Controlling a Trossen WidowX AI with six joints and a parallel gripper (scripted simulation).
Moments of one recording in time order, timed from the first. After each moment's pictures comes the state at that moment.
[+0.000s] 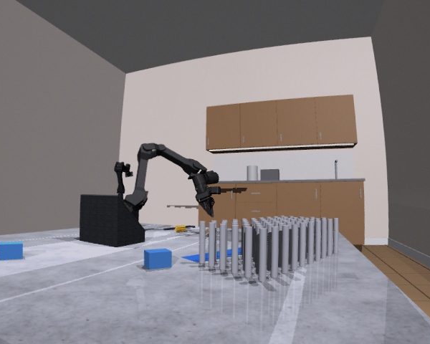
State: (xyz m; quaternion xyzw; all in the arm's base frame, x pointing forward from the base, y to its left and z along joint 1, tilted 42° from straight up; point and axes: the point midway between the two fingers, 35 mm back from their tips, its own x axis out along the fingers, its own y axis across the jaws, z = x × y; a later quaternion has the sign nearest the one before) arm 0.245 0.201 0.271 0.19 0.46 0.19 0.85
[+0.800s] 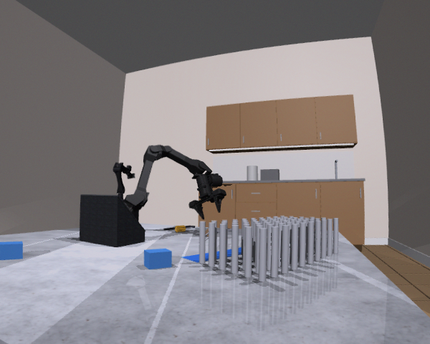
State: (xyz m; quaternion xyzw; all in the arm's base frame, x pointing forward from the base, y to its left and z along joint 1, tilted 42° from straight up) arm 0.246 0.204 0.273 -0.32 0.34 0.39 0.79
